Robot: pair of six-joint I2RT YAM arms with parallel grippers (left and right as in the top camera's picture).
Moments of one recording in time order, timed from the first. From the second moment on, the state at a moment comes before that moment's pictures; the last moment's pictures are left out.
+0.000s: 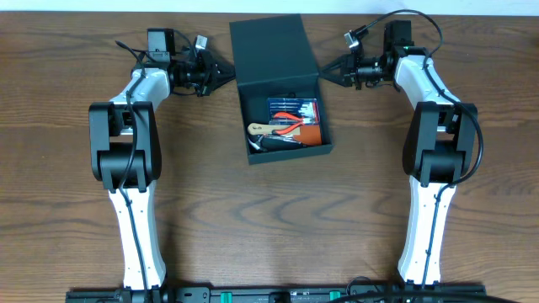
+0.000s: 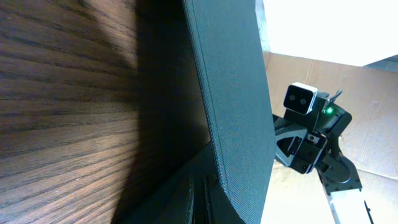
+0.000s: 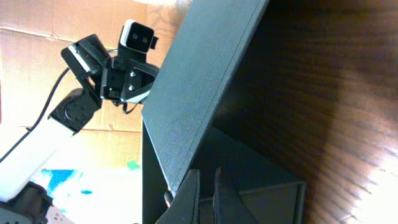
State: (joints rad) left arm 0.00 2.45 1.77 -0.26 1.10 -0.75; right arm -0.02 2.51 1.99 -0.68 -1.20 0.24
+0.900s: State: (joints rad) left arm -0.02 2.45 1.77 -0.47 1.16 -0.70; right arm -0.02 2.51 1.99 -1.00 -1.14 0.09
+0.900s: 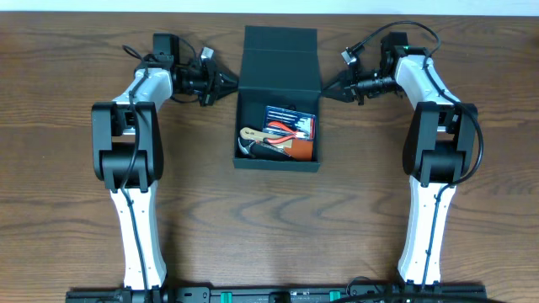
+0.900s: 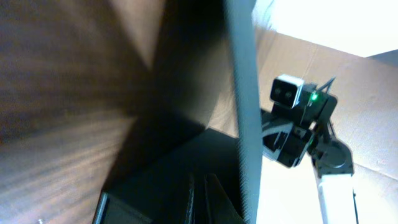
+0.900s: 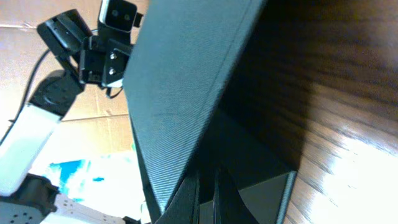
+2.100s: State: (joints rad) left arm -0.02 2.42 1.77 -0.60 1.10 -0.46; right arm -0.01 2.51 1.99 -0.80 -1.20 0.03
